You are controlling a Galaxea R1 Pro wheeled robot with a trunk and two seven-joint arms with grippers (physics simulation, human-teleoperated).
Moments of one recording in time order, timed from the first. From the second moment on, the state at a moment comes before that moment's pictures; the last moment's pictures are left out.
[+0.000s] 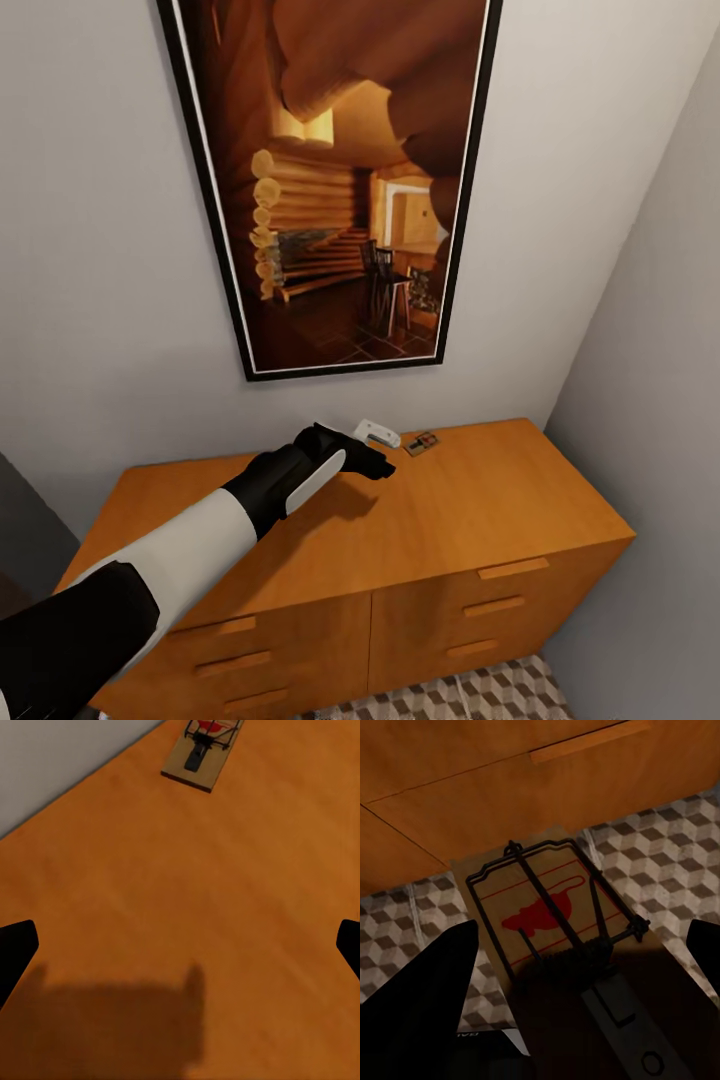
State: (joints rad) left arm -1.07 -0.10 -0.85 -0.76 0.60 0.72 0.02; right arm -0.26 0.01 0.26 -0.02 -0.42 -0.54 0.08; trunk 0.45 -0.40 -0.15
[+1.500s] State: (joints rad) left arm -1.07 -0.12 -0.85 -0.76 0.60 0.72 0.02; right arm -0.26 0.01 0.26 -0.02 -0.42 -0.54 0.08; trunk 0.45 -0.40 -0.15
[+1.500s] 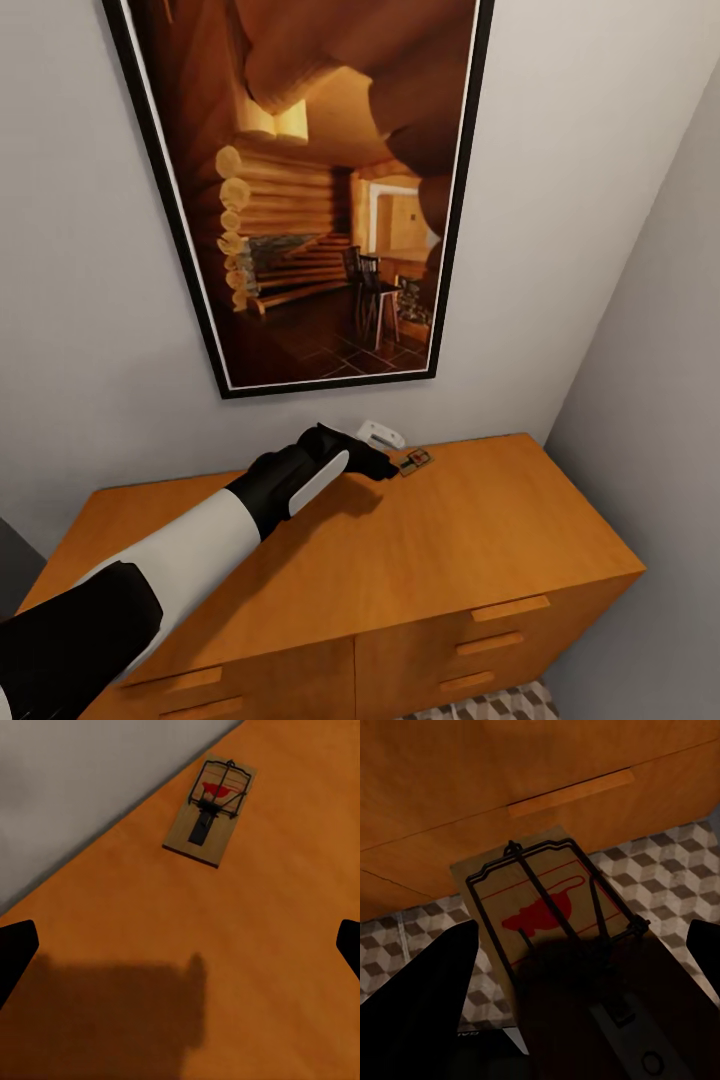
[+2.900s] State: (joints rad) left arm -1.07 -0.12 -0.91 -0.76 0.60 0.72 0.02; right arm -0.26 0.01 0.26 -0.02 -0.42 -0.54 0.08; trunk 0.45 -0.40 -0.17
